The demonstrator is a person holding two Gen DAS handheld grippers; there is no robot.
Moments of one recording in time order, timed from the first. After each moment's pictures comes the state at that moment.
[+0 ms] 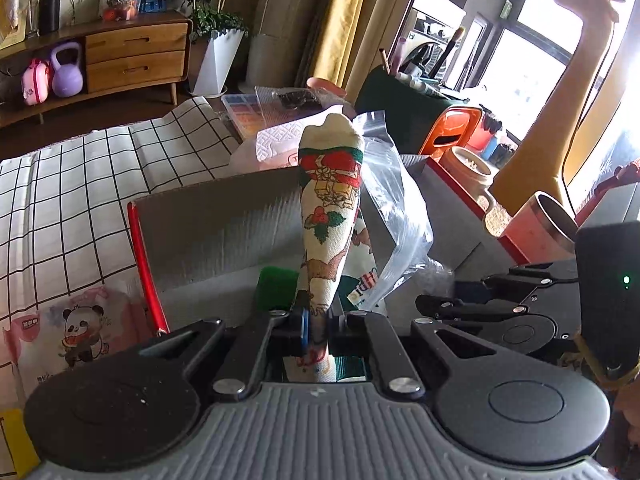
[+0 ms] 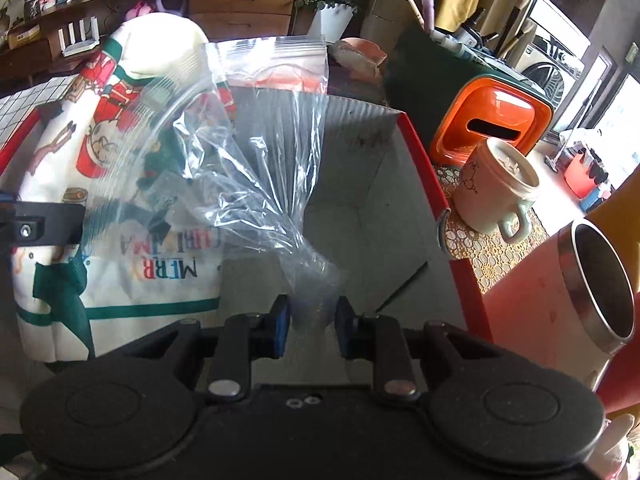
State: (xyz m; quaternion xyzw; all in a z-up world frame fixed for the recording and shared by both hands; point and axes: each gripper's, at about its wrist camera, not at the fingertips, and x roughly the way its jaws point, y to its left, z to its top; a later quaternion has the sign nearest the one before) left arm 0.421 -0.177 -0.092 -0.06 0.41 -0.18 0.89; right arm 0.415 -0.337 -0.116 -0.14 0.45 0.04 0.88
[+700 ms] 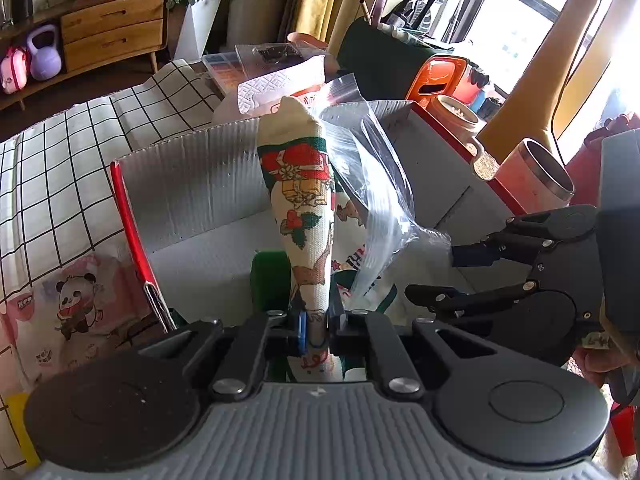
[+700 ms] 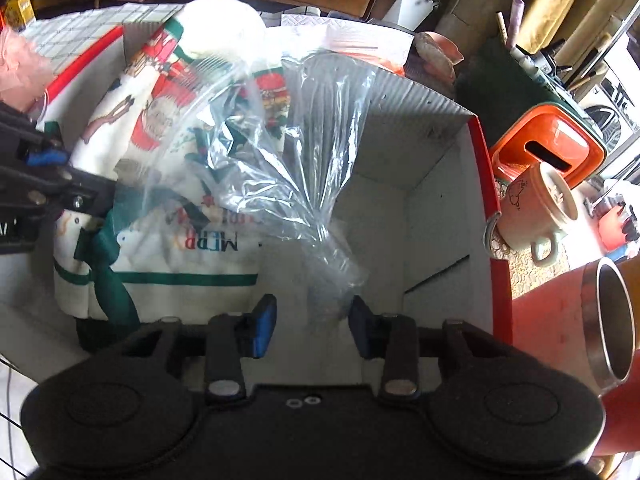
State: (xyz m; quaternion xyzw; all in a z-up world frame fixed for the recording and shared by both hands) left arm 0.414 -0.178 -0.095 -0.03 0.46 -0.21 0.86; right arm 0.402 -0.328 -0.116 -0.21 0.49 0.12 0.84
